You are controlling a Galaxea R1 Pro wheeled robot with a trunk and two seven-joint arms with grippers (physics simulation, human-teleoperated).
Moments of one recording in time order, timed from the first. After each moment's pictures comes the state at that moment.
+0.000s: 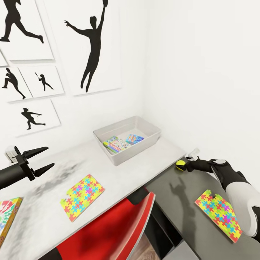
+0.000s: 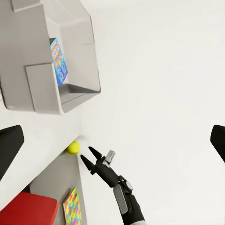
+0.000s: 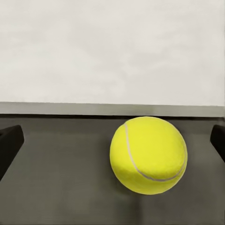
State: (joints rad) left arm -0.34 0.51 0.39 -1.61 2.25 1.04 0.43; right arm -1.03 -0.29 -0.24 -0.42 0.53 0.03 0.84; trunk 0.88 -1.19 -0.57
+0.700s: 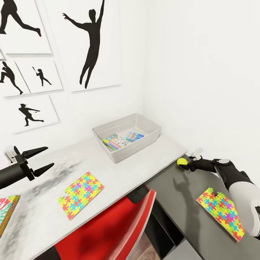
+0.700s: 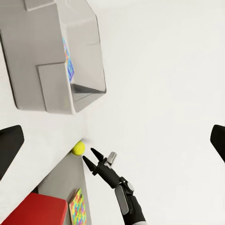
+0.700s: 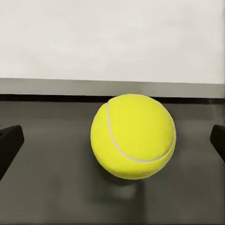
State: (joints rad) left arm -0.34 0.51 0.40 -1.61 2.25 1.04 0.43; right arm -1.03 -0.31 -0.24 -0.42 0.53 0.03 0.84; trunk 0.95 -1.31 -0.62
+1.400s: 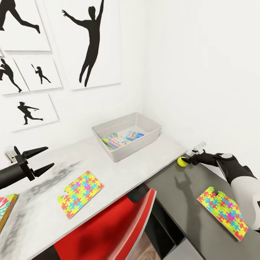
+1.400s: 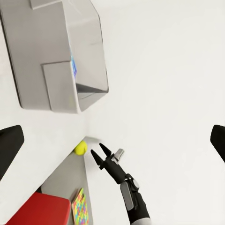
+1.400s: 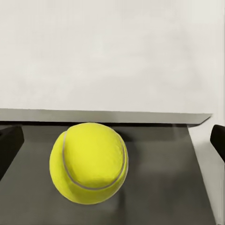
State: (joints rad) left arm -0.34 0.51 0.40 -1.61 2.25 1.04 0.43; right arm -1.08 -0.33 -0.24 -0.43 0.54 0.01 0.81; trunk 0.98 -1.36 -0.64
